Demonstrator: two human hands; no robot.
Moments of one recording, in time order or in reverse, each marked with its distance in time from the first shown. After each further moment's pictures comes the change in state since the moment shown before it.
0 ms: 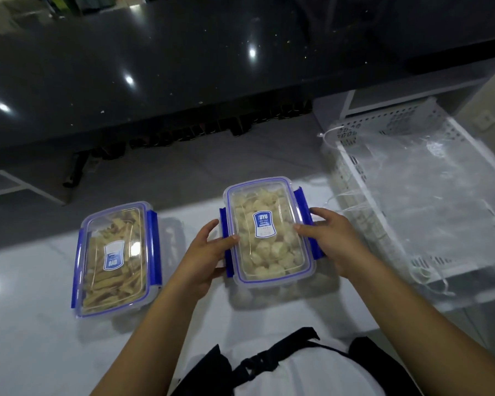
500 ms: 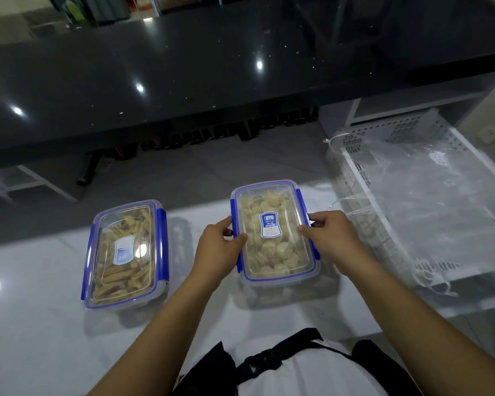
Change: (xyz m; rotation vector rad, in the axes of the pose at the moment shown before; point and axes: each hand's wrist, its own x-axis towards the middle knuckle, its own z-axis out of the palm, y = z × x) left_hand 0.005 -0.001 0.014 0.470 0.173 0.307; right_hand -0.008 -0.007 0.011 -0.410 0.114 -0.231
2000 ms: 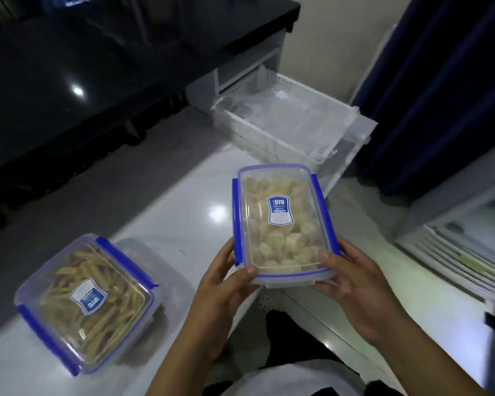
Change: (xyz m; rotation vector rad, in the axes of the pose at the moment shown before) left_hand -0.111 -0.048 -0.082 -0.483 -1.009 0.027; right_hand -0.290 0.016 0.087 1.096 0.446 0.103
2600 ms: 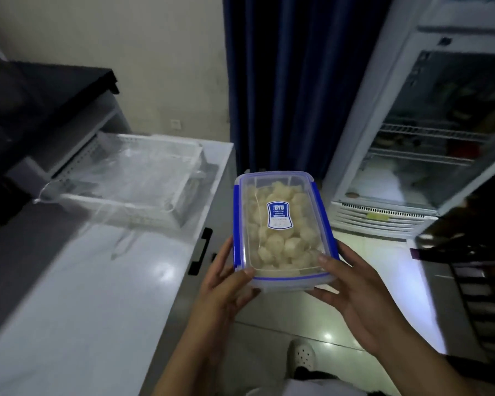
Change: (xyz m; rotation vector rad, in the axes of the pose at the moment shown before) left_hand 0.070 -0.047 0.217 0.154 -0.429 -0.071; right_hand -0.068 -0.061 -0.189 0.199 0.418 -0.243
